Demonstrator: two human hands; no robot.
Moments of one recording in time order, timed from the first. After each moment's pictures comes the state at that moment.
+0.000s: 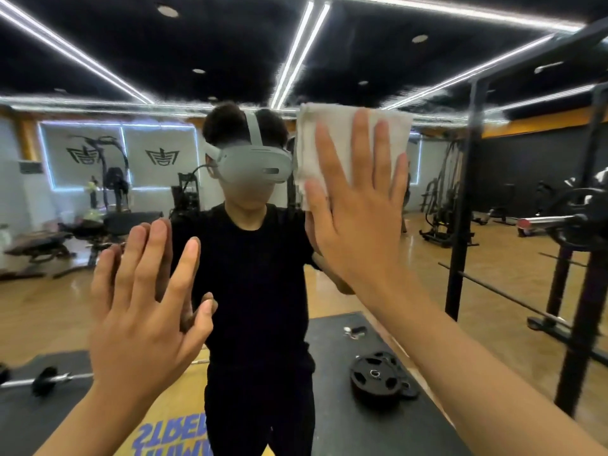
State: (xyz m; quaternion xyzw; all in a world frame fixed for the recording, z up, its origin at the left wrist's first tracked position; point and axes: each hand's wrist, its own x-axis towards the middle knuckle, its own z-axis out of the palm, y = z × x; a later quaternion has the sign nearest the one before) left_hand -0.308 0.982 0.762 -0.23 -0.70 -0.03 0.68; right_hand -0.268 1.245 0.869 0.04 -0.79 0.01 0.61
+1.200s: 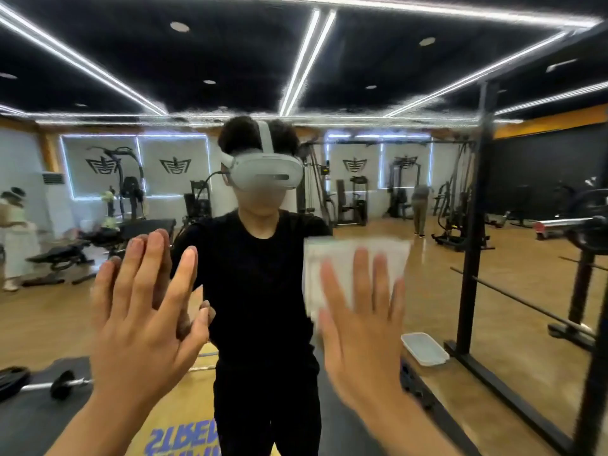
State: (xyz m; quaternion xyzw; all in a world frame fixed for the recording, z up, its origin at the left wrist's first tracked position) left_hand -0.307 0.982 0.763 -0.23 -0.70 -0.03 0.67; right_hand -0.260 1.257 0.725 0.05 -0.82 0.05 0.56
